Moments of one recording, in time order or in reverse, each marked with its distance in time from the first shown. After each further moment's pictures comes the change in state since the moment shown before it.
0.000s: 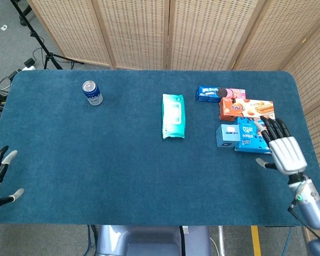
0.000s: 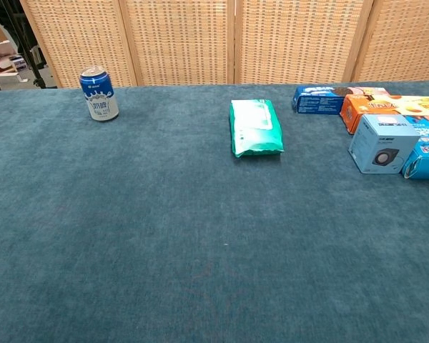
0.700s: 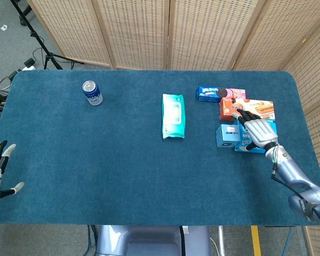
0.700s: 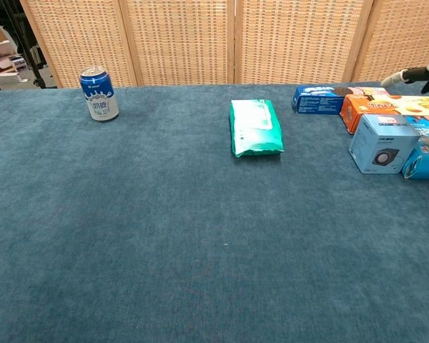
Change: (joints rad) left arm -0.041 -0.018 -0.049 -0.025 -0.131 -0.091 0.075; right arm 0.303 -0.122 -0.014 0.283 0.090 -0.495 0.231
